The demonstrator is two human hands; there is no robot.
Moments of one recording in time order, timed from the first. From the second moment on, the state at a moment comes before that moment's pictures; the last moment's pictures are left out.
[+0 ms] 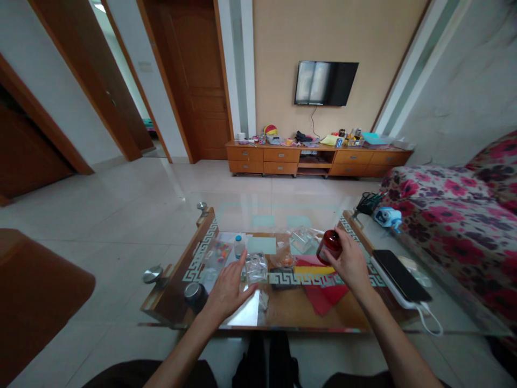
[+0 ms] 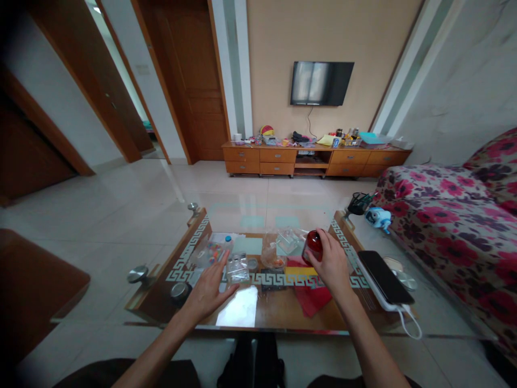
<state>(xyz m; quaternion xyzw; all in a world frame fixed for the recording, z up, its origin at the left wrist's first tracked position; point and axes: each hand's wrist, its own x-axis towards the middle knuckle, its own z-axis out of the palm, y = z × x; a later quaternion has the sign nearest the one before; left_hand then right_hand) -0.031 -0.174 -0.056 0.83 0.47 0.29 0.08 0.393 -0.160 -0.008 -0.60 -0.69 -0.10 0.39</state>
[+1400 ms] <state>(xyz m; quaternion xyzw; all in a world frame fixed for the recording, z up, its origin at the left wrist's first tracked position) -0.035 -0.169 -0.052 0.83 0.48 0.28 0.10 0.351 -0.181 0.022 -0.50 -0.78 -0.18 0.33</state>
